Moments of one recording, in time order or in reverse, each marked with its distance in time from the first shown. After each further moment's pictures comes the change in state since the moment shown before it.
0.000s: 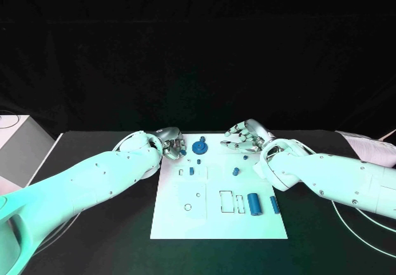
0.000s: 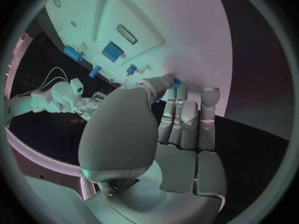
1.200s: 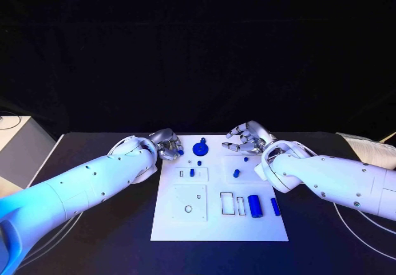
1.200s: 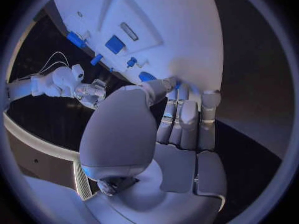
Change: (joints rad) left arm -0.011 -0.049 -0.003 0.024 0.166 -0.055 0.032; left_hand -0.036 0.036 0.076 -0.071 0.004 0.005 -0.002 -0.035 -0.018 -0.003 0.017 -0.018 0.010 0.008 0.007 -0.006 0.009 0.000 0.008 0.000 0.030 0.037; right arm 0.000 -0.004 0.000 0.000 -0.001 0.000 0.000; right_hand 0.000 0.000 0.000 0.000 0.000 0.000 0.000 0.000 0.001 0.000 0.000 0.000 0.000 0.000 0.000 0.000 0.000 0.000 0.000 0.000 0.000 0.000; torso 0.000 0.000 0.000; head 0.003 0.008
